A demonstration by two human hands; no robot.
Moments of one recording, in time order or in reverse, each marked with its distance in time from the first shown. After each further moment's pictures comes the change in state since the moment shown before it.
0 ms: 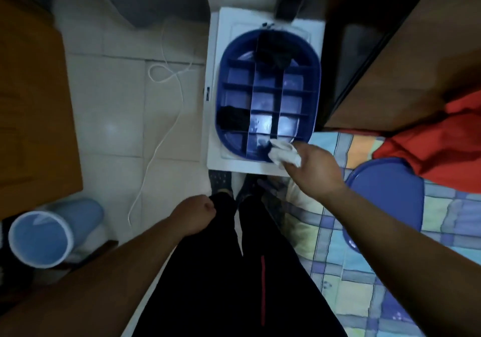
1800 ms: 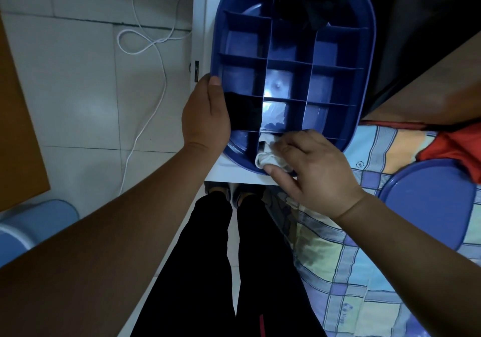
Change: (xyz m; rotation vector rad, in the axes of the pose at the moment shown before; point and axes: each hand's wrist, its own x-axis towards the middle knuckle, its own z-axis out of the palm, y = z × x) left_hand 0.149 0.085 -0.082 -0.665 0.806 0.346; right_hand 0.068 0.022 0.079 -0.239 0.166 -0.444
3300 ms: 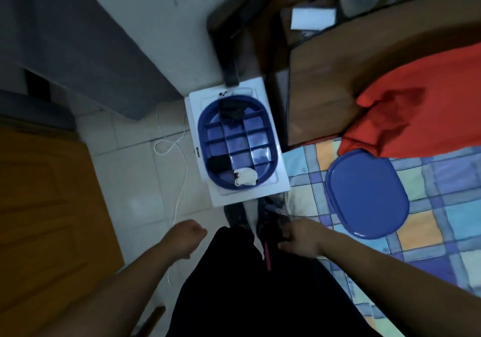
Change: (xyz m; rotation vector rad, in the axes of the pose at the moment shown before) left_hand -0.170 0.114 -0.162 0.702 -0.703 -0.456; right_hand -0.156 -0.063 -0.118 0.341 -0.734 0.395
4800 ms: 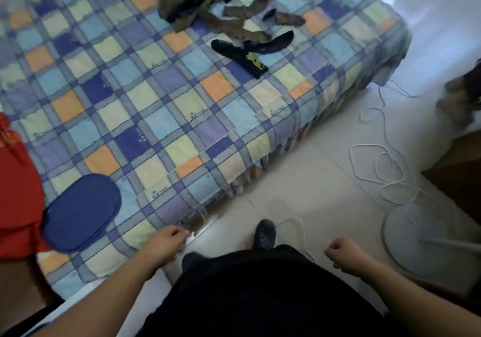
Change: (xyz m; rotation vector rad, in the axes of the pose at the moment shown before) left_hand -0.170 -0.050 0.372 1.605 -0.362 0.841; right_hand -0.139 -0.306 0.682 2.403 0.855 1.111
